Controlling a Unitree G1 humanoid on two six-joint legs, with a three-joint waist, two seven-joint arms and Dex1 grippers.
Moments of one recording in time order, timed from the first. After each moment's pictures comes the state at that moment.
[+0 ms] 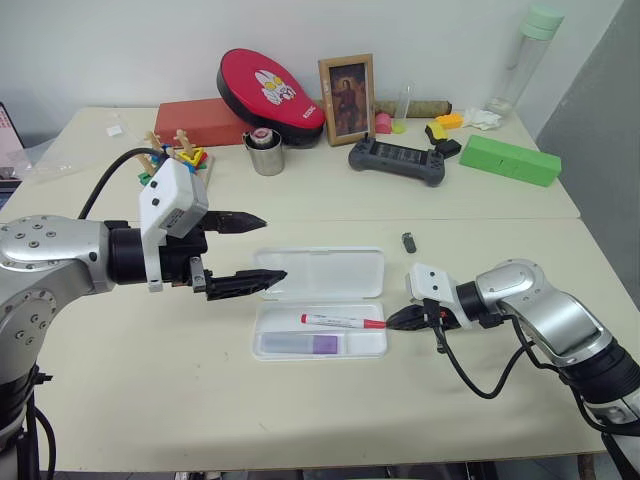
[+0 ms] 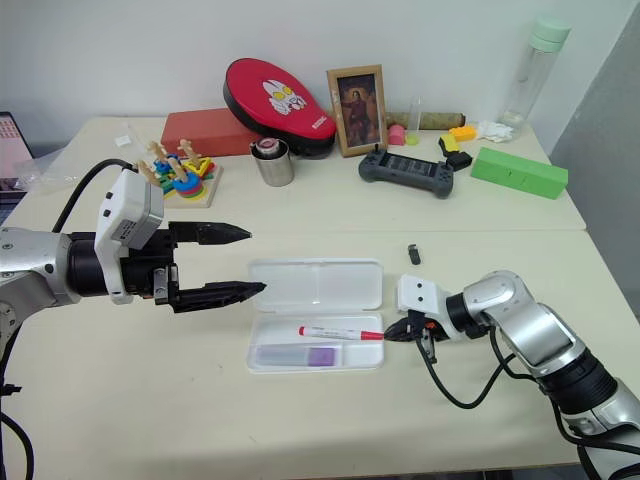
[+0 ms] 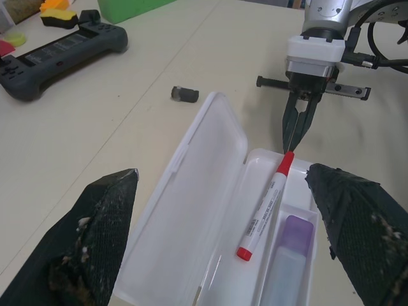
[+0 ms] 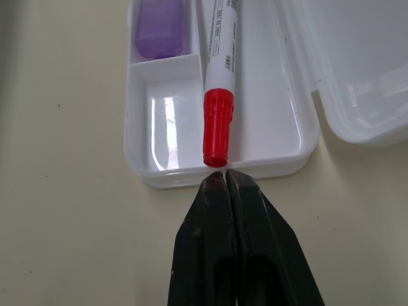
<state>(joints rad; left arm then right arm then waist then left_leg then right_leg) -0.40 1.06 0.26 -0.50 -0.84 0.89 -0.97 -0.50 -0.78 0.40 -0.22 0.22 0.55 1.21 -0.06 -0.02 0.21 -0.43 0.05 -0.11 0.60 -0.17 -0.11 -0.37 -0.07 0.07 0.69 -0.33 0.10</state>
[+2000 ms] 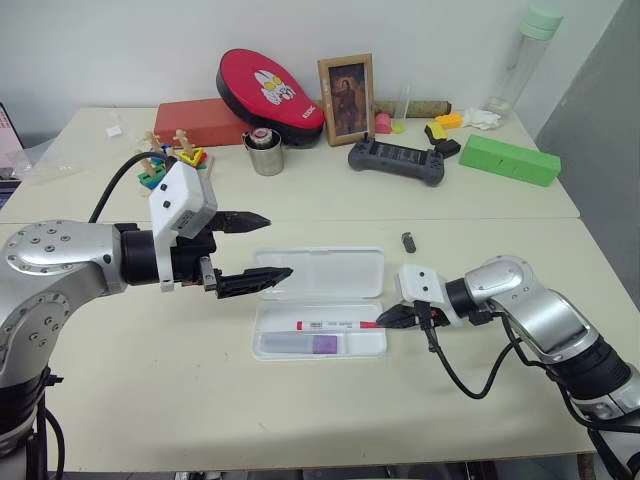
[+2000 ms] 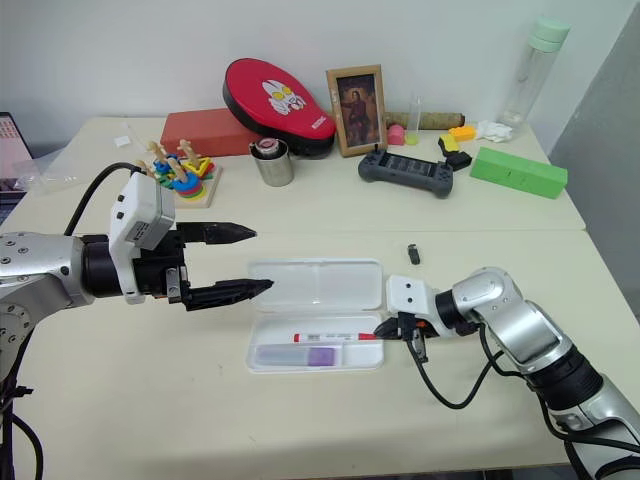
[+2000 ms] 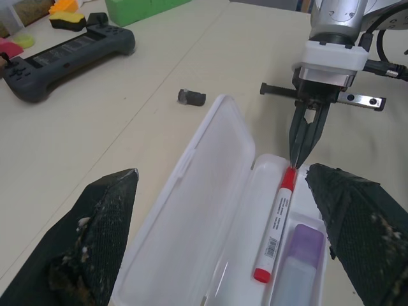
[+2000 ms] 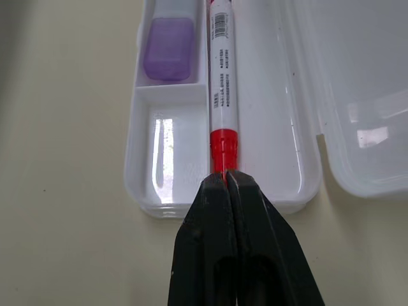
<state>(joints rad) -0.40 1.04 0.23 -0.51 -0.84 0.87 -0.91 -0.55 -0.72 0.42 -0.21 0.16 0.51 1.22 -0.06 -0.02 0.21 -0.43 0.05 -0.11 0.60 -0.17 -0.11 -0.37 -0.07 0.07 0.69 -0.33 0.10</state>
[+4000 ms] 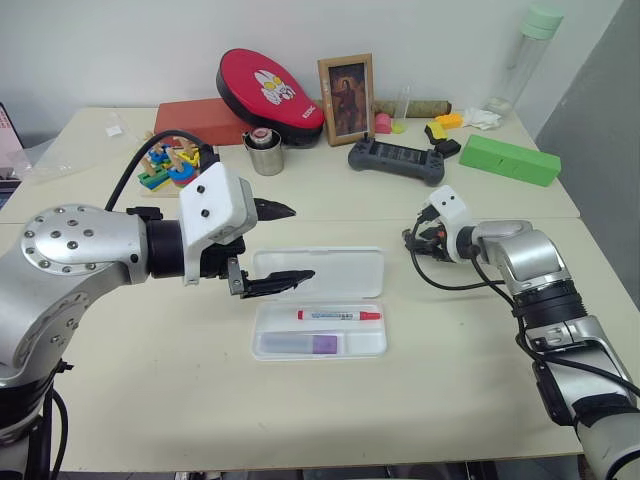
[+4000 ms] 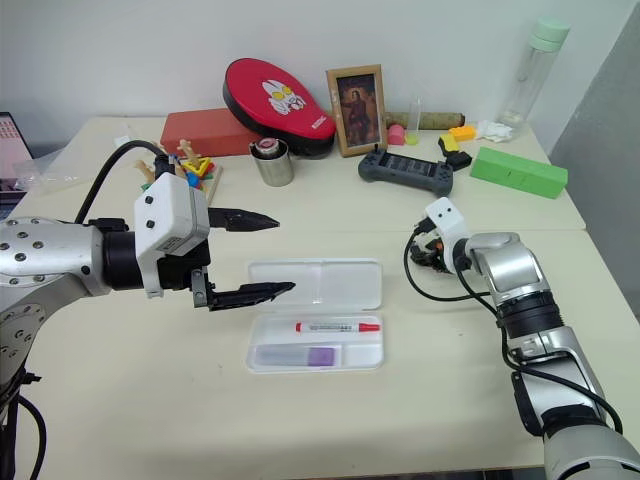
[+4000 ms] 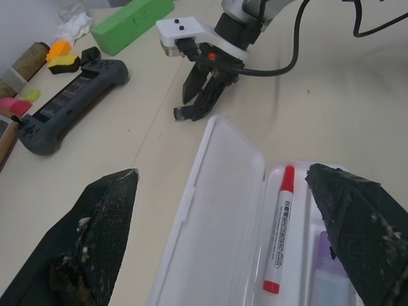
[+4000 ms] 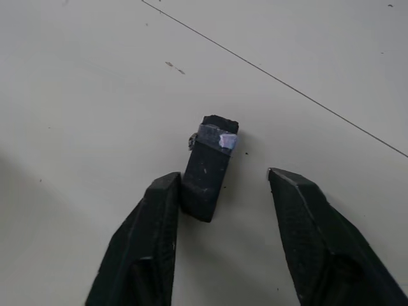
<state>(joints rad) -0.51 1.06 0.11 -0.62 -0.74 0.80 -0.87 -0.82 -0.49 0.18 0.34 0.07 0.84 0.72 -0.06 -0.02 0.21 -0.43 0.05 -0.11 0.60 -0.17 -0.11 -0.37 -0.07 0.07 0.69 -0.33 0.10</state>
